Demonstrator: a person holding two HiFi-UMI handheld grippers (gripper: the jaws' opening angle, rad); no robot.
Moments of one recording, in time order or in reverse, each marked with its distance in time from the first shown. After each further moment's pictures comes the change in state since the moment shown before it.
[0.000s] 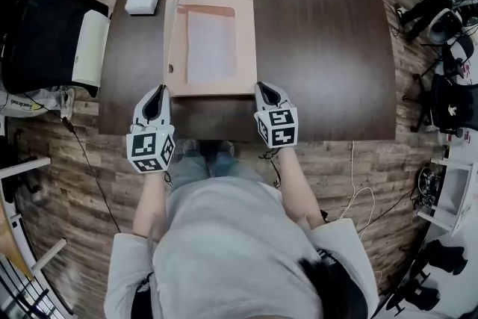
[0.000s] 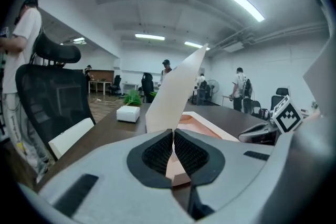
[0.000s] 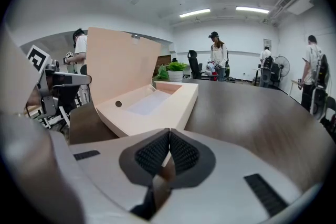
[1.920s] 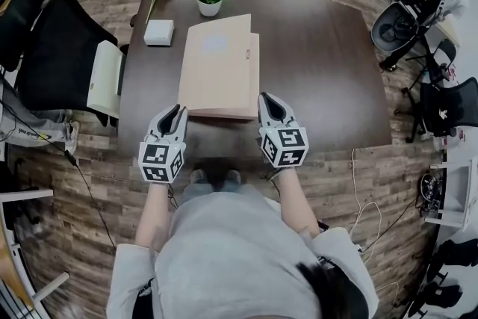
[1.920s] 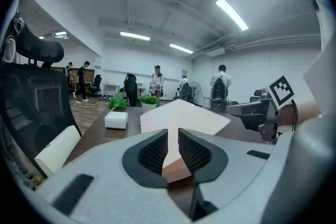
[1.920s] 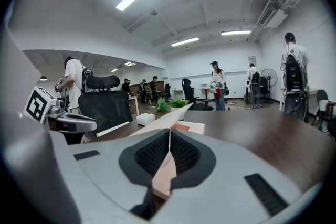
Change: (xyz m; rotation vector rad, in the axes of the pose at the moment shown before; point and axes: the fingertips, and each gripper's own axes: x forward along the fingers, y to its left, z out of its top) left arm -0.024 0.015 0.021 0.053 -0.016 -0.215; right arm -0.054 0.059 0.109 0.078 -0.299 -0.080
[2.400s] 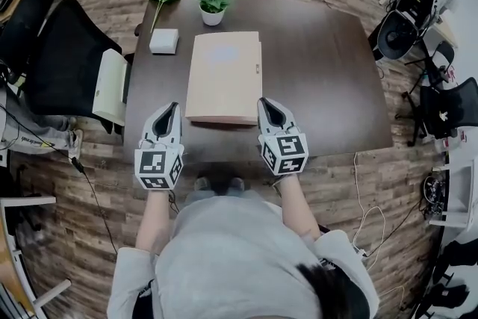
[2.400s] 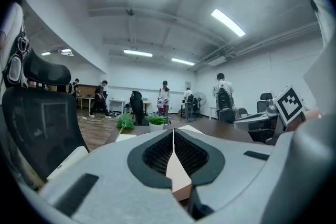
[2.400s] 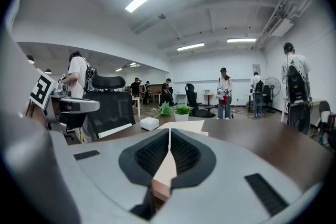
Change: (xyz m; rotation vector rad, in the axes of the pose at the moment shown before) left arm -0.032 0.014 0.063 0.059 -0.152 0.080; right arm -0.011 0.026 0.022 -0.071 -0.042 0.013
